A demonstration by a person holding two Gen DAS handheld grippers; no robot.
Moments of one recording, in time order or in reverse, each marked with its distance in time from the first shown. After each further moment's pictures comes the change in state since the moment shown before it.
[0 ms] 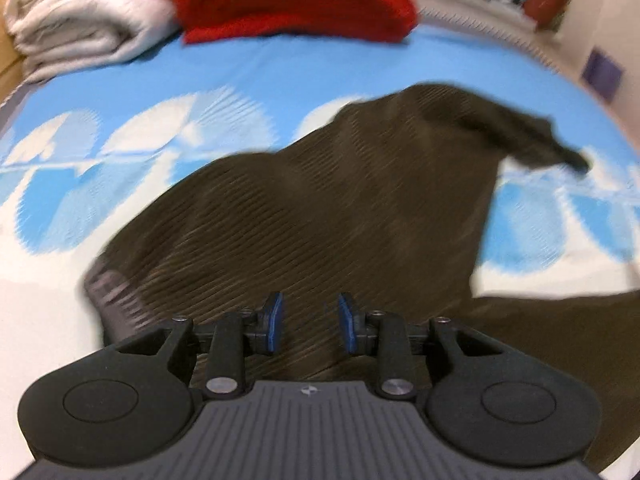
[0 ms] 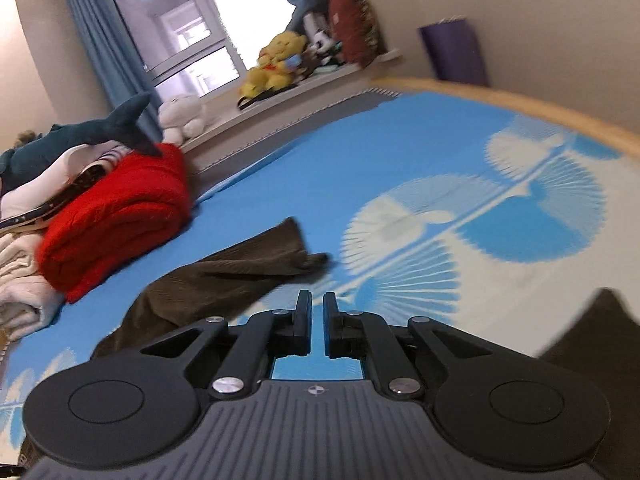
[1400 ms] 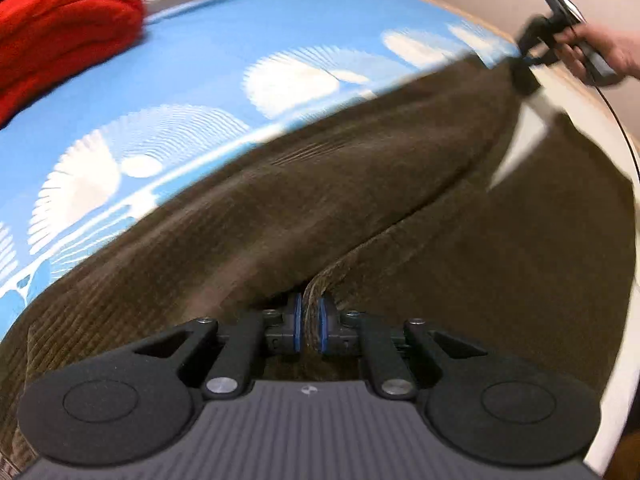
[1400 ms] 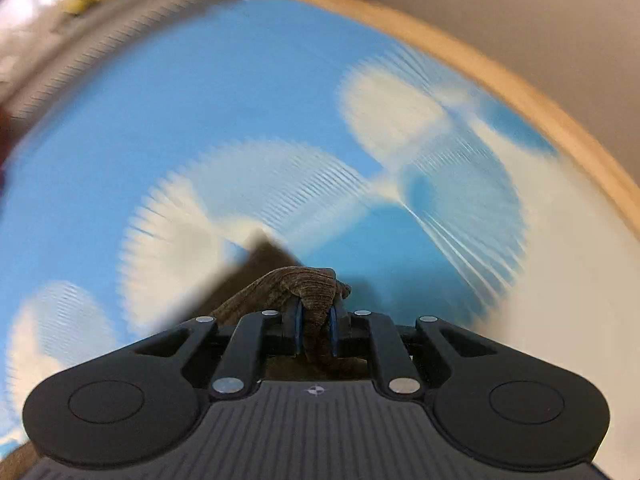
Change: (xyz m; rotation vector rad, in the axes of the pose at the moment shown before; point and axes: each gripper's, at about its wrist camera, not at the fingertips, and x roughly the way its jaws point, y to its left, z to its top) left arm 0.085 -0.131 0.000 0.588 0.064 -0.373; right arm 0.116 -0.139 0.101 0.128 0.394 -0.490
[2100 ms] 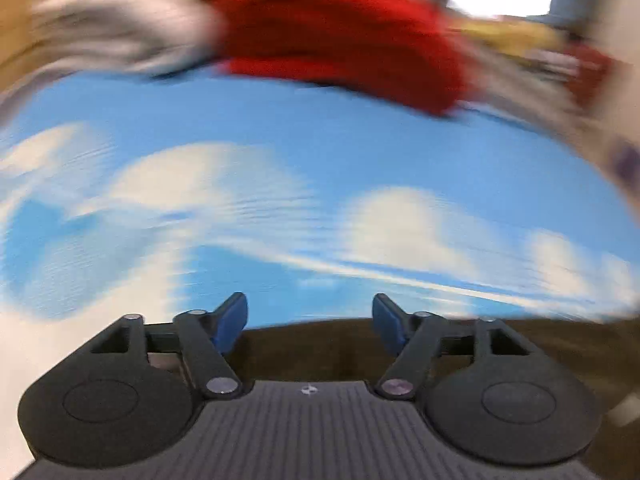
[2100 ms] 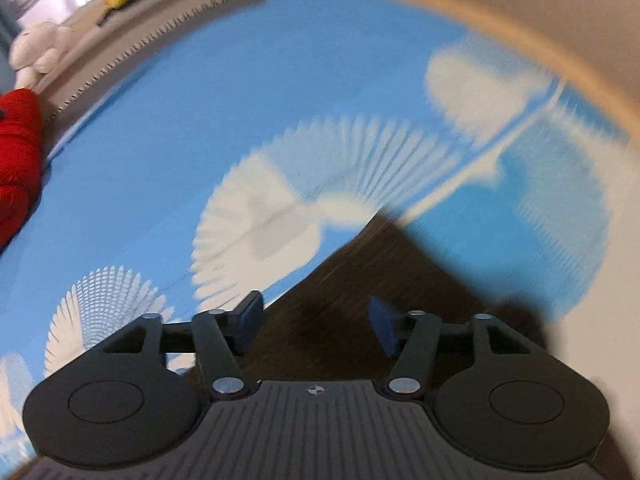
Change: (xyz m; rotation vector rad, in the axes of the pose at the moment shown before) left arm -0.091 0.194 -0.057 -0.806 -0.154 0.503; right arm 0.033 0.096 -0.016 0.034 0.037 0.151
